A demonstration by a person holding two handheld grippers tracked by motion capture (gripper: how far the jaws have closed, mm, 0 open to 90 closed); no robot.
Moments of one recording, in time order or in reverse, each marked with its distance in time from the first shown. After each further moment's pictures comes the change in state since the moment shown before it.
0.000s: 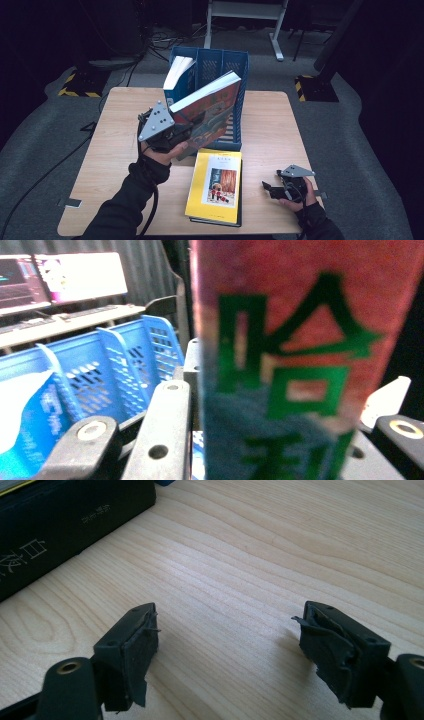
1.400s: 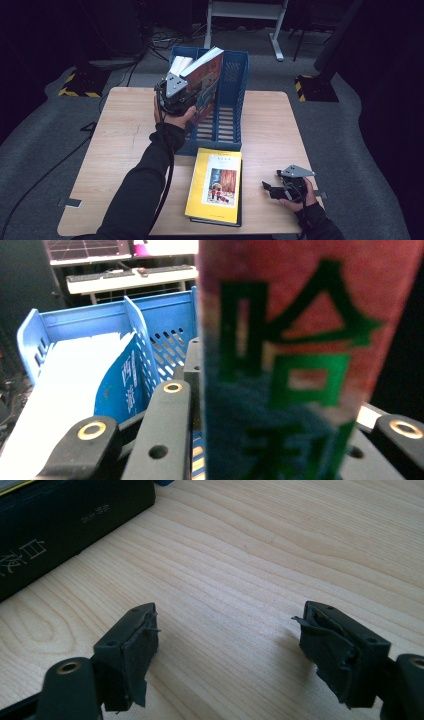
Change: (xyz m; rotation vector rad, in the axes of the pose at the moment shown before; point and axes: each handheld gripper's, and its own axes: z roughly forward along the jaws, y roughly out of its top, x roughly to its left) left arm 0.059 -0.015 0.091 0.140 0.287 -0.121; right arm 0.000 0.000 0.000 0.000 -0.002 0.003
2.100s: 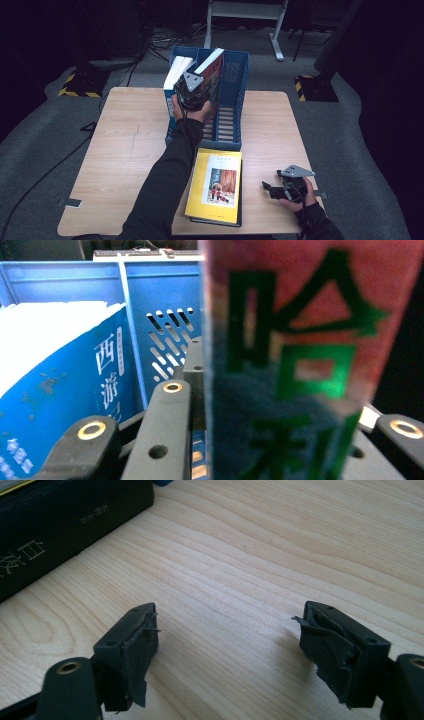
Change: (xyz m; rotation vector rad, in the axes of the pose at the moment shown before) left arm -0.013 -0.018 0.057 0.022 0.106 -0.106; right arm 0.001 0.000 0.000 0.000 -0.005 0.005
